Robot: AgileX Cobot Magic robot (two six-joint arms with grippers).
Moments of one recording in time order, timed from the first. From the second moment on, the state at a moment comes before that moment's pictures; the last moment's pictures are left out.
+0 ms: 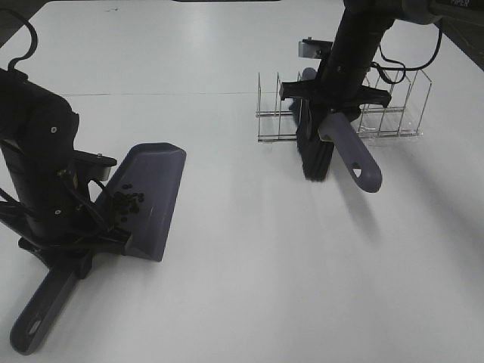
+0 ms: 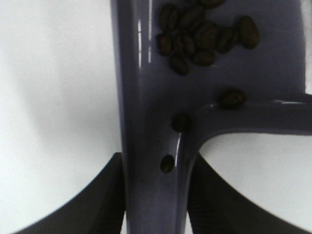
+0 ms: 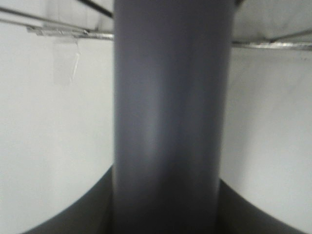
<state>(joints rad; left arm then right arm) -0.47 1.96 -1.00 0.12 0.81 -0.35 0.22 2.44 -2.10 0.08 1.24 0.14</state>
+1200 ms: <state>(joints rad) -0.47 1.96 -1.00 0.12 0.81 -0.34 0.22 2.48 -2.15 0.08 1.22 0.17</state>
